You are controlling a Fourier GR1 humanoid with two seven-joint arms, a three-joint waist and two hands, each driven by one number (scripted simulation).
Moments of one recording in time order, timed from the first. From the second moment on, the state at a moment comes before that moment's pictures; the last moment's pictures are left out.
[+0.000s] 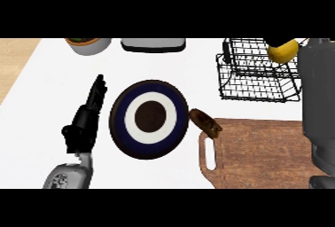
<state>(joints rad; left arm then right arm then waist) -0.14 0.03 -0.08 -1.57 -0.17 0.17 0.05 -0.99 -0.25 -0.32 -1.18 1.17 0.32 0.69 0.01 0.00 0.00</state>
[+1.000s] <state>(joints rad) -0.11 0.04 -0.05 -1.57 -0.16 0.17 0.03 -0.80 -0.34 -0.70 -1.49 0.83 0.15 0.73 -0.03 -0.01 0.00</state>
